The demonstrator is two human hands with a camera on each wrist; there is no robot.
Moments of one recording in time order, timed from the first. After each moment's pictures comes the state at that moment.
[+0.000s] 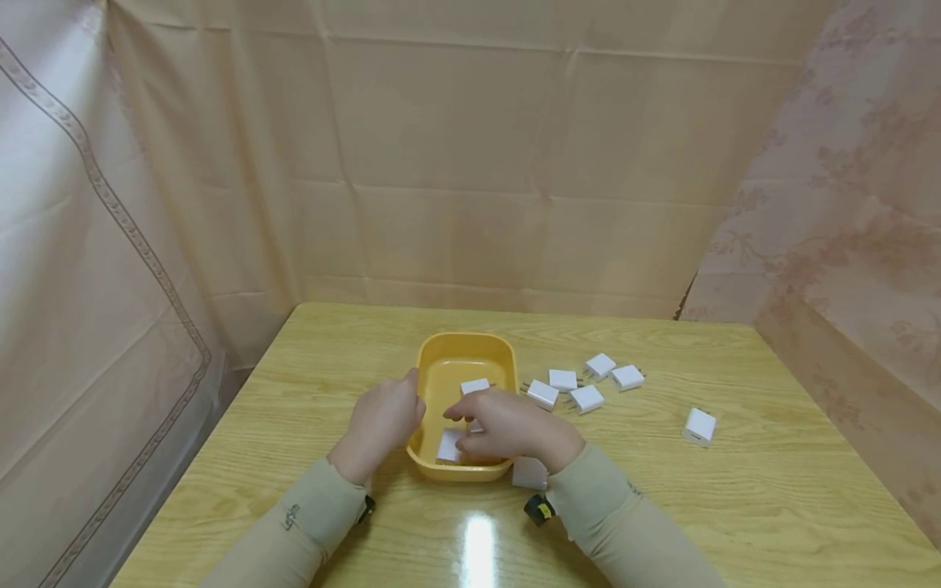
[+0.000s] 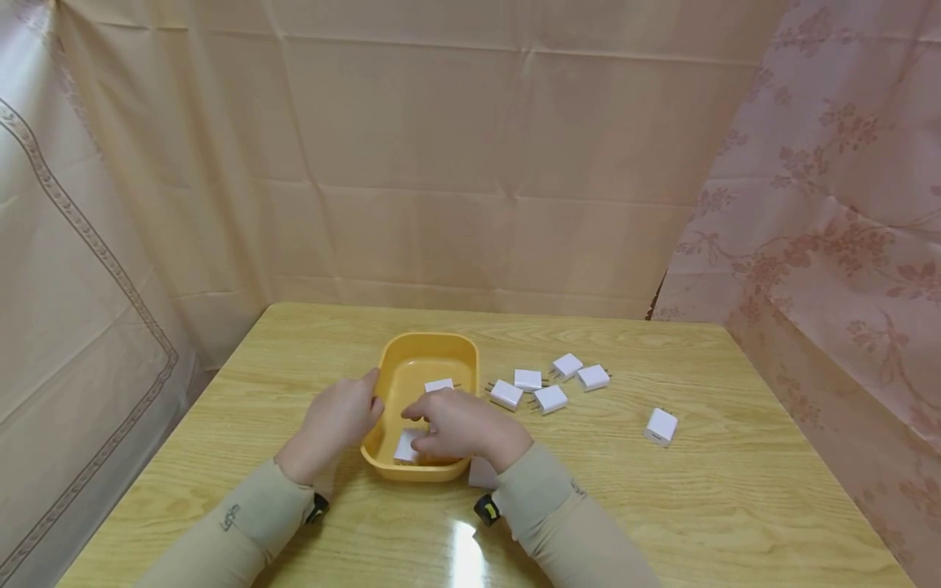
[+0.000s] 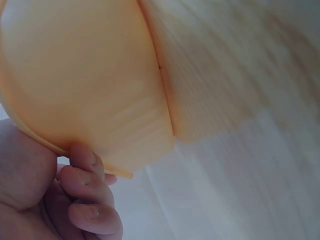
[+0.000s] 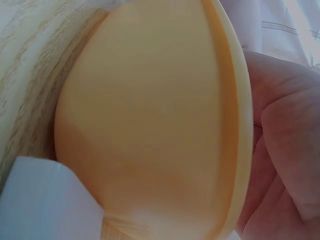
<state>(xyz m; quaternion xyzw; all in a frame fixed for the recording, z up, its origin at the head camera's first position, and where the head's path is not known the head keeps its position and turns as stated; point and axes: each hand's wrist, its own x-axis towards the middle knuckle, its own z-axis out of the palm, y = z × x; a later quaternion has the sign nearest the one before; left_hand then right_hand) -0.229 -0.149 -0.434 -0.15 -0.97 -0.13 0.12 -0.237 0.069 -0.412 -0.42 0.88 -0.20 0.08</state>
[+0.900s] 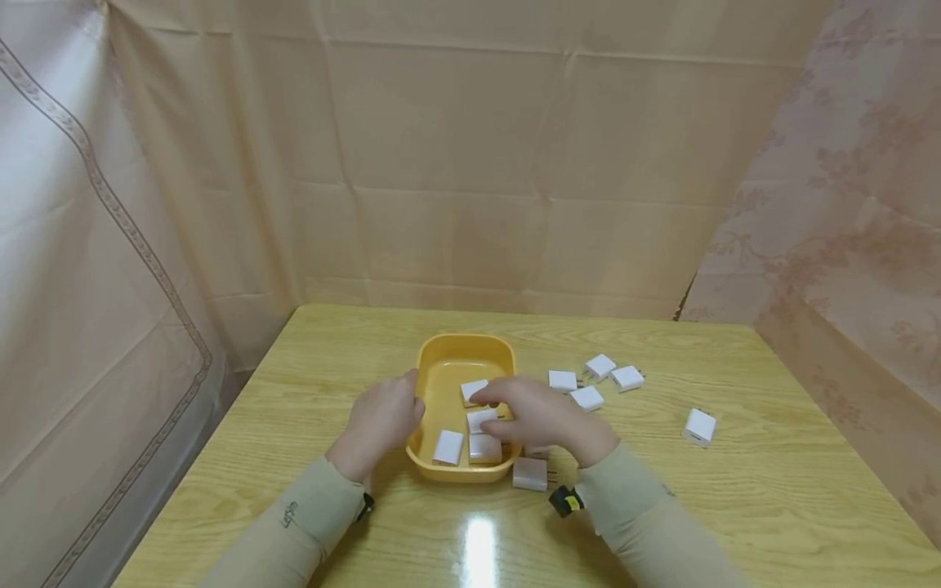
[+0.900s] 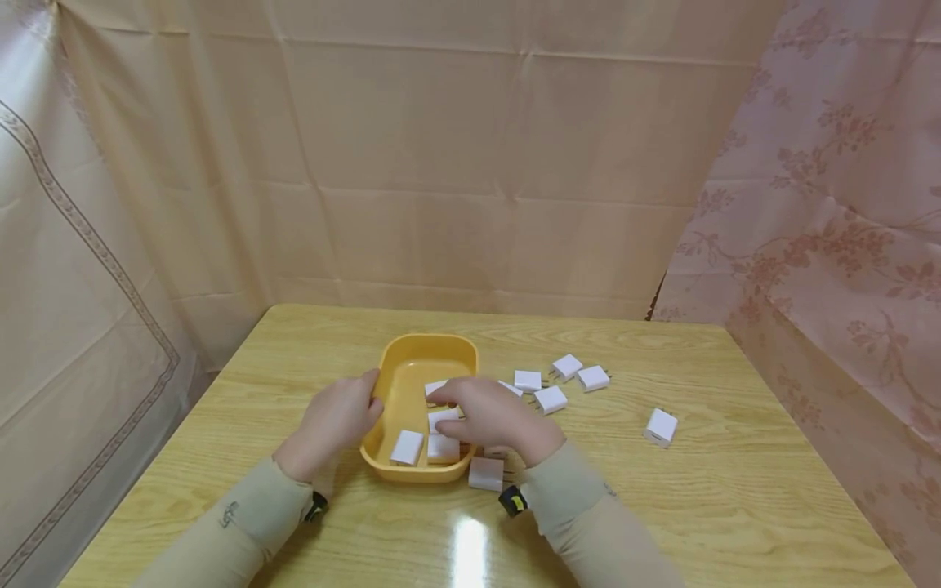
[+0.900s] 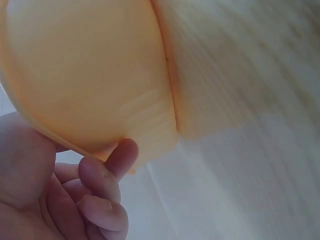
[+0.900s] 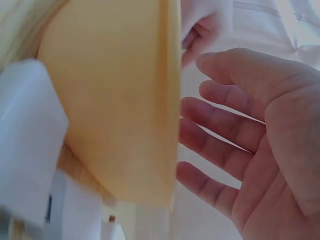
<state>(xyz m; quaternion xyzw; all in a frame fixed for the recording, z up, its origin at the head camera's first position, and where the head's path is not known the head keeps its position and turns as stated) -0.232 -0.150 -0.430 -0.14 -0.97 -0.15 0.09 -0.240 0.105 -0.400 -0.41 0.89 -0.21 0.05</state>
